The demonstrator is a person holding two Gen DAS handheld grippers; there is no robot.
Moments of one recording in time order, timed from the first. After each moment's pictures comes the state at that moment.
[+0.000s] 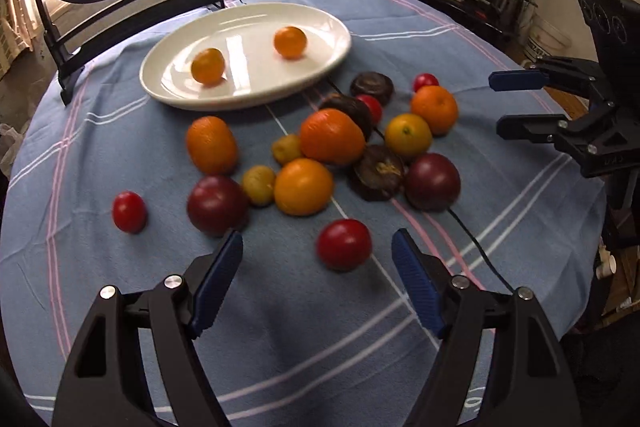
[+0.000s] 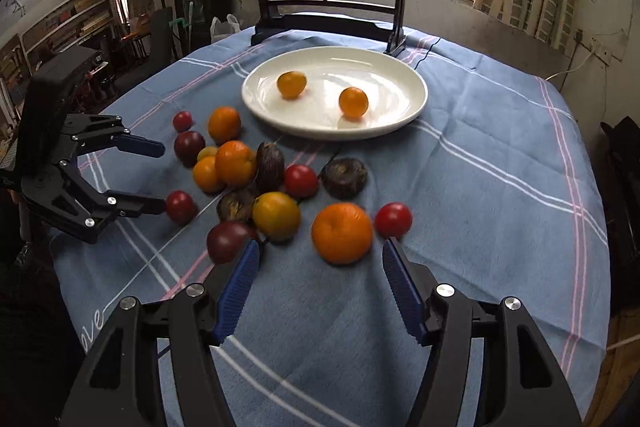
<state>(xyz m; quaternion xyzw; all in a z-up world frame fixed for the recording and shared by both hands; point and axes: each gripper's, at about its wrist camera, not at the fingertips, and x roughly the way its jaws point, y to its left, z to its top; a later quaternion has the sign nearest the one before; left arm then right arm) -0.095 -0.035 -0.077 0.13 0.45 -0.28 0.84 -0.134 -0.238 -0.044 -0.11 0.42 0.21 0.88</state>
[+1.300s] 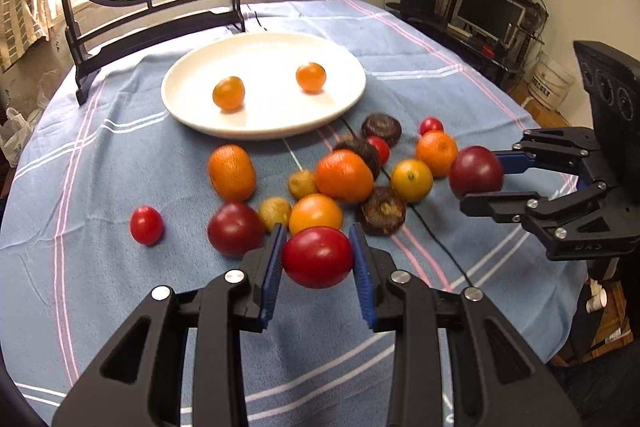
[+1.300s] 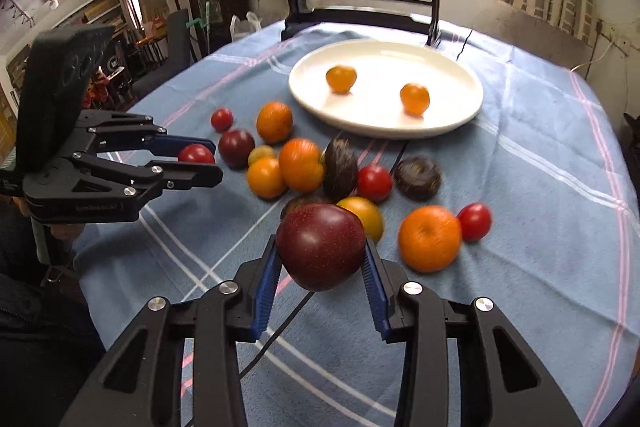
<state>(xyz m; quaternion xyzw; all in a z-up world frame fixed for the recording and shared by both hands) -0.083 -0.020 -0.051 0.08 0.42 -0.26 0.87 -0.133 -0.203 -0.044 -0.08 0.41 0.22 0.88</state>
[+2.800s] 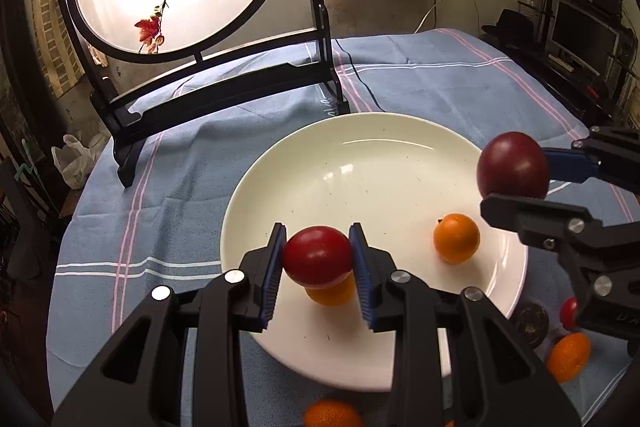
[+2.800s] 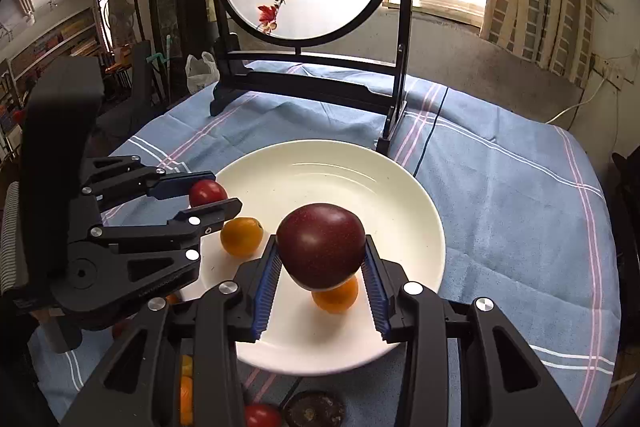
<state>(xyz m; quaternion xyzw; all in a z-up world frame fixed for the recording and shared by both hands) 0.106 -0.060 -0.032 0.11 0.39 -0.11 0.91 0.072 -0.188 -0.015 -0.08 0.39 0.17 0.90</state>
